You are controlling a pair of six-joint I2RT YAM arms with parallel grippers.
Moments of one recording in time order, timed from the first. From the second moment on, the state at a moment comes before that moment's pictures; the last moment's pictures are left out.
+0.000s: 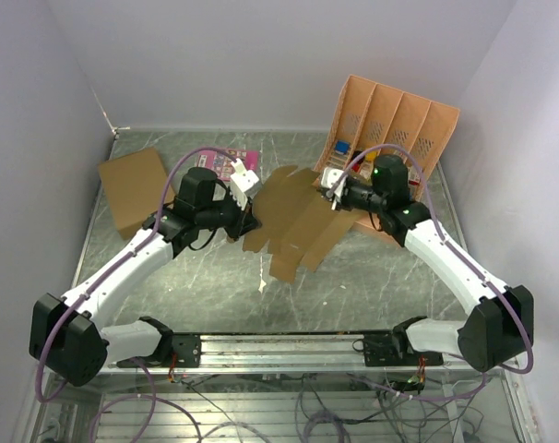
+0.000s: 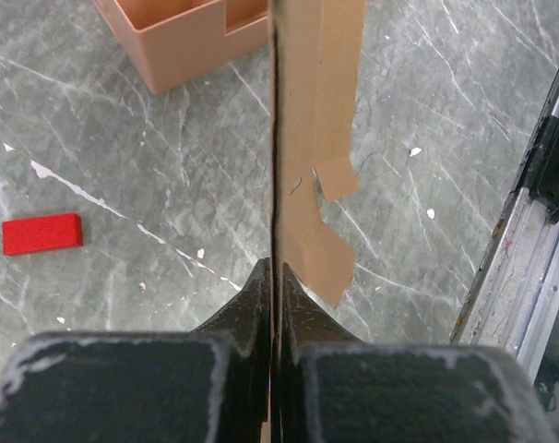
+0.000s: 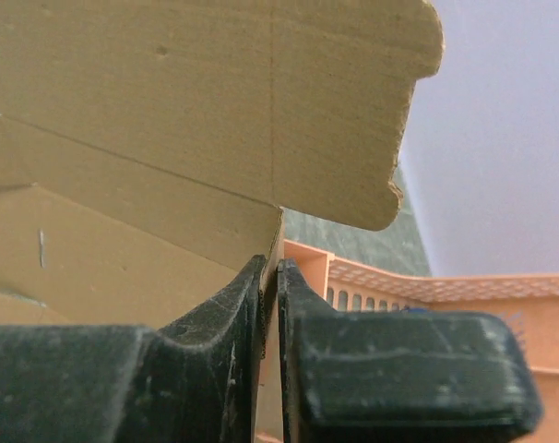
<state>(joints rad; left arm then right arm) -0.52 1.19 0.95 -0.29 0.53 0.13 0.37 1.26 1.00 -0.14 -0.66 -0.90</state>
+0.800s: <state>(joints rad) -0.52 1.20 0.94 -0.25 0.54 0.11 0.40 1.29 1.00 -0.23 -0.69 -0.76</state>
